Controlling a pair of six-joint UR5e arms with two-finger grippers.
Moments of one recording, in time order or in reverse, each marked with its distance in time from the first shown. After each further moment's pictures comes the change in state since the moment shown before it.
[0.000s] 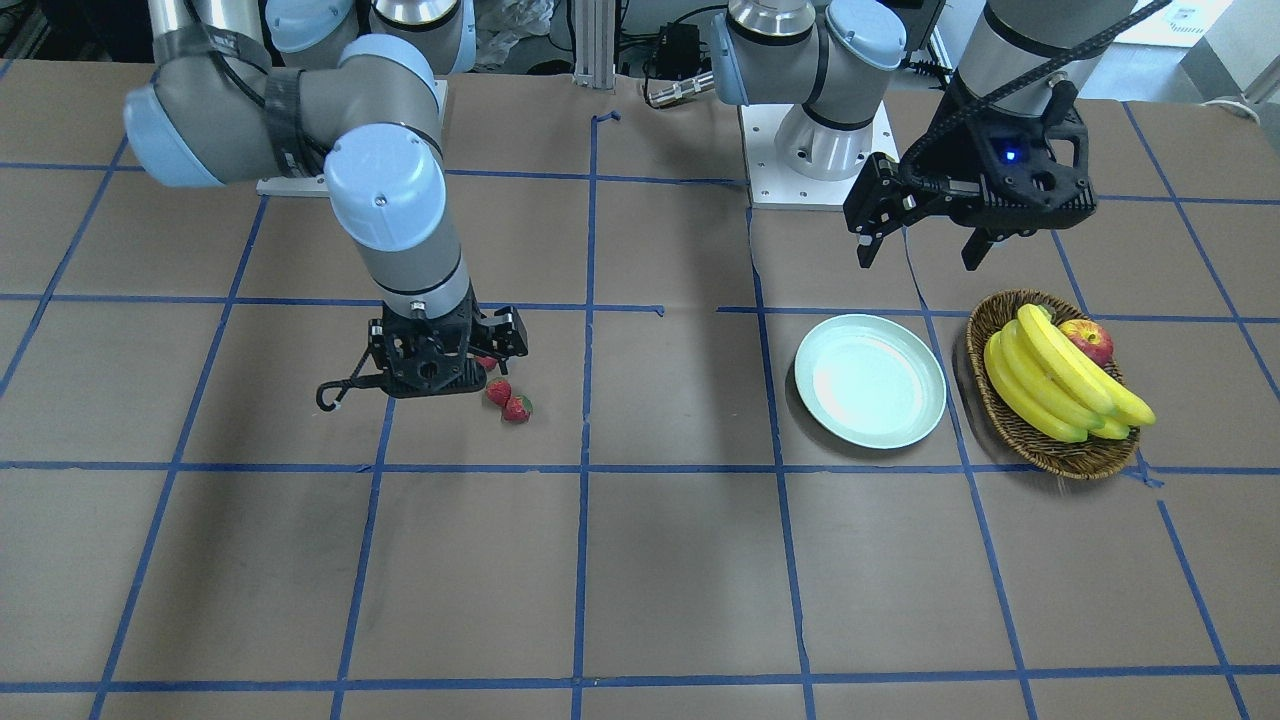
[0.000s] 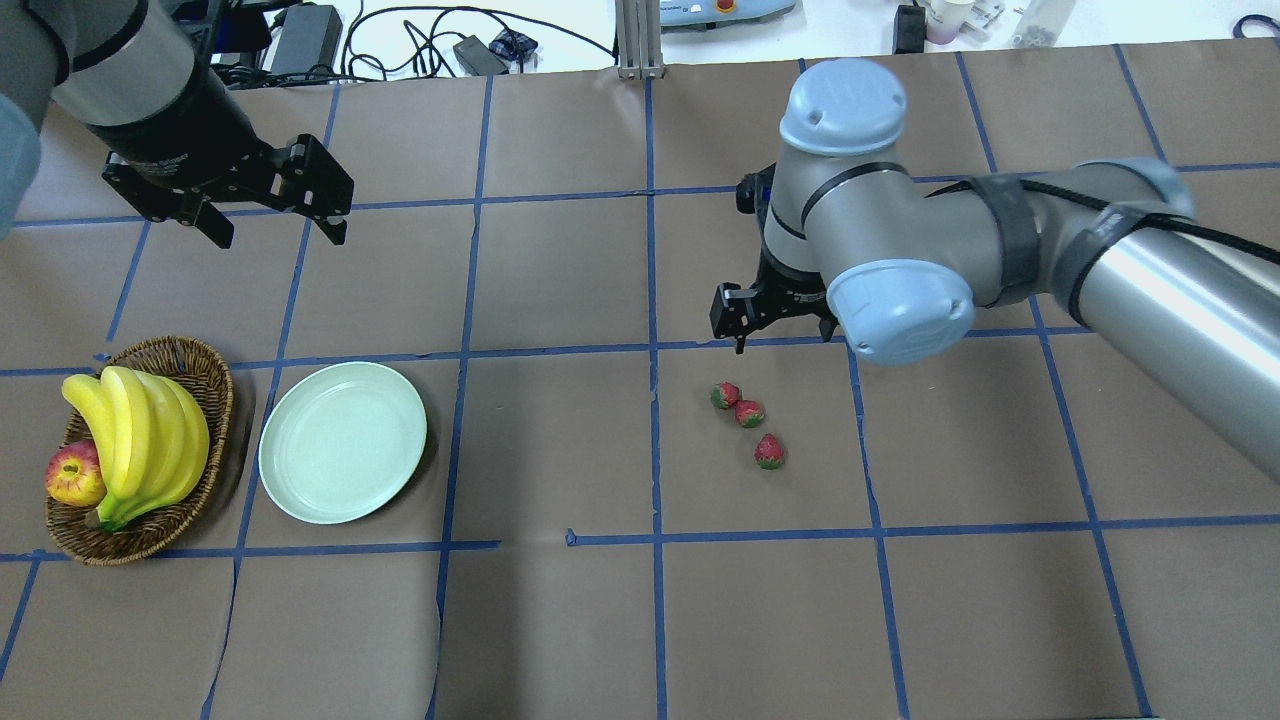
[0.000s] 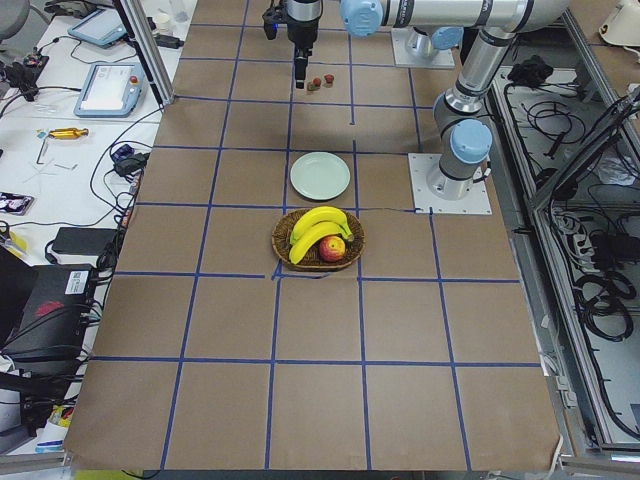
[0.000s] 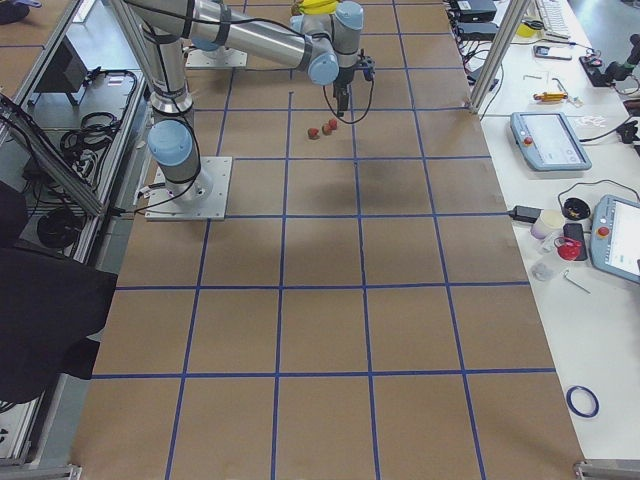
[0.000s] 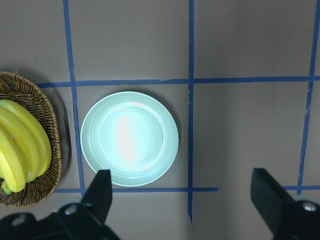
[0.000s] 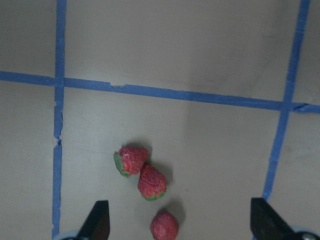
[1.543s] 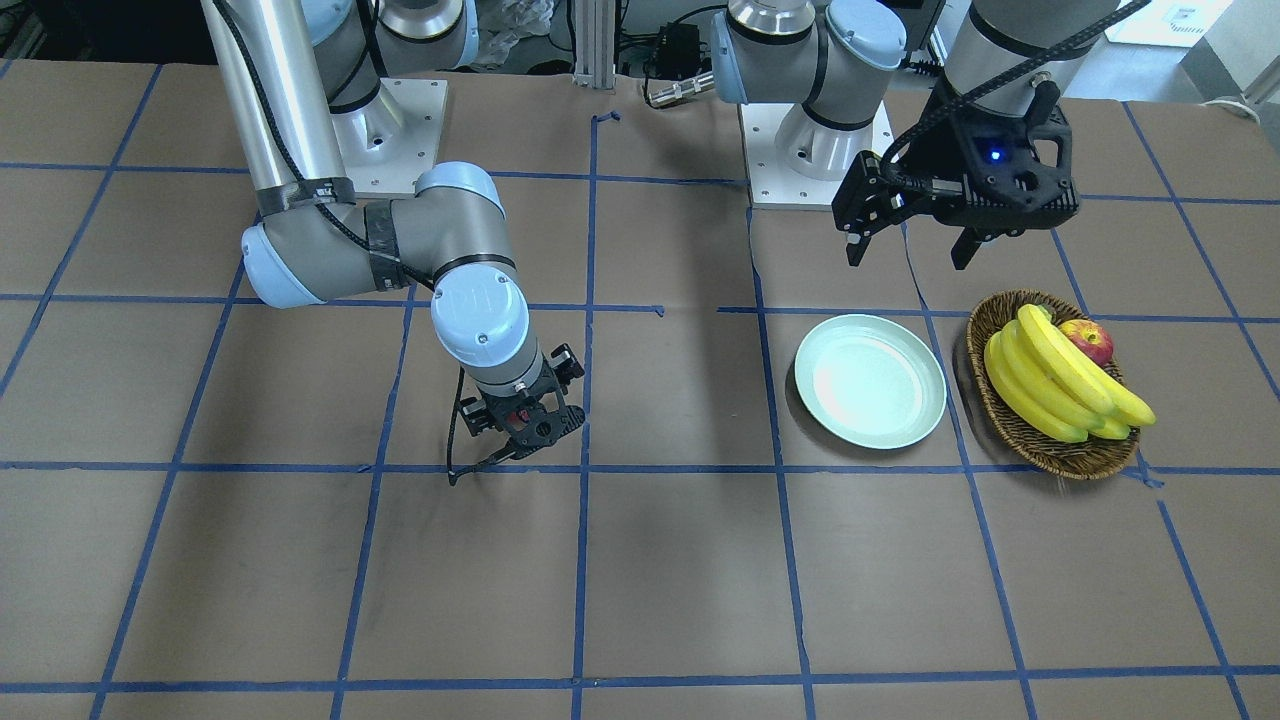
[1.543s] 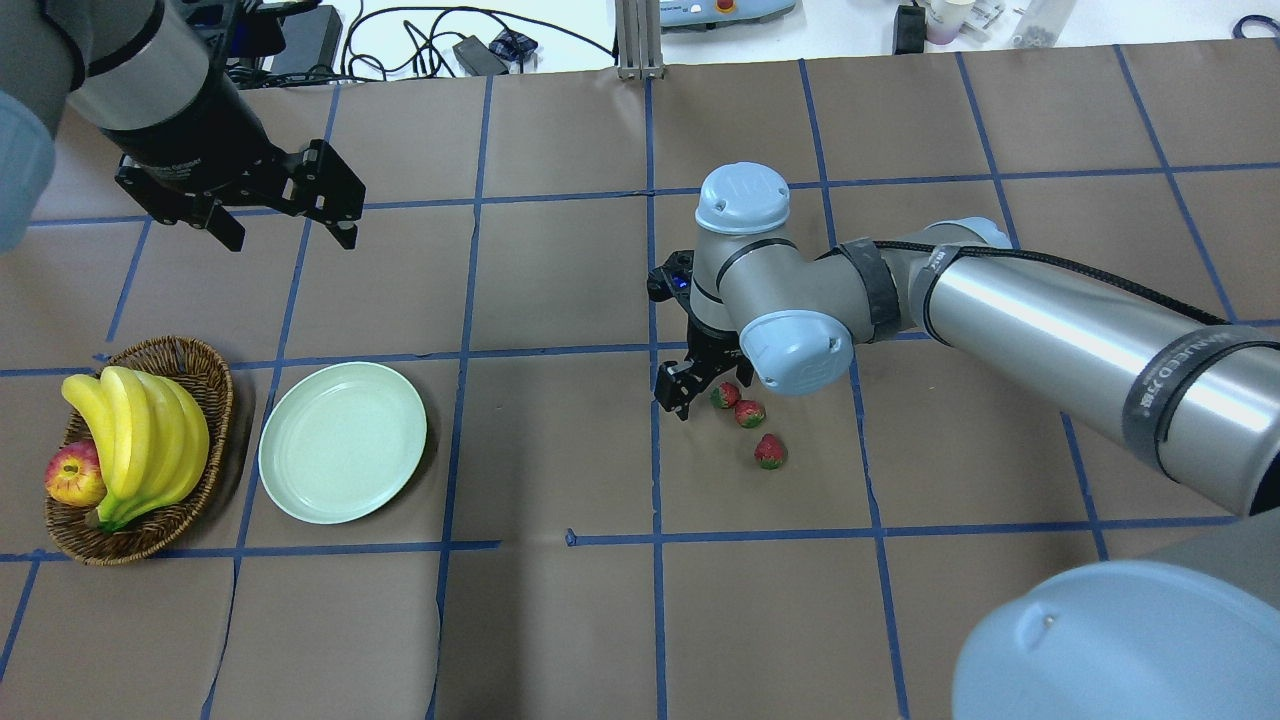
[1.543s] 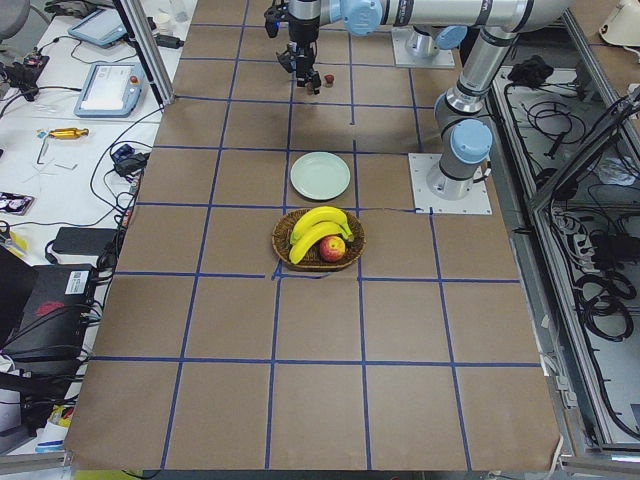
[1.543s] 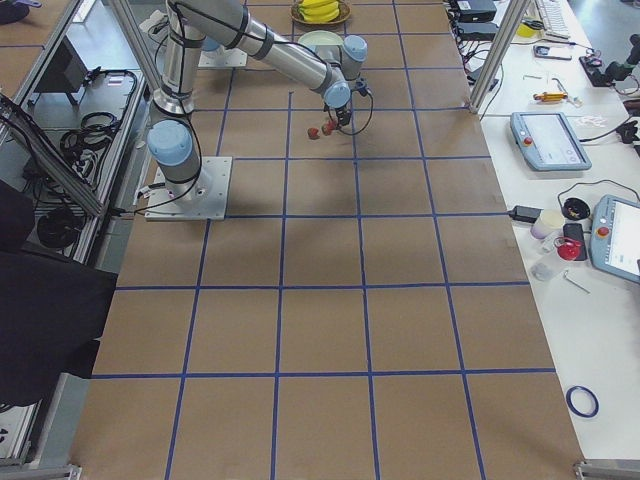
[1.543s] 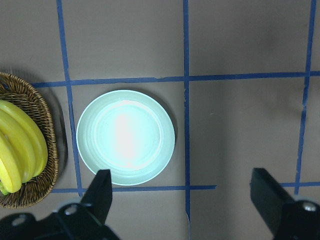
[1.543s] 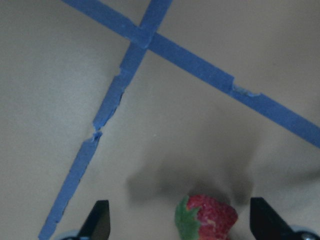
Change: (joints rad) left arm -0.017 0.000 -0.003 -0.001 0.000 -0.002; right arm 0.068 0.205 -0.008 -0.076 0.075 -0.333
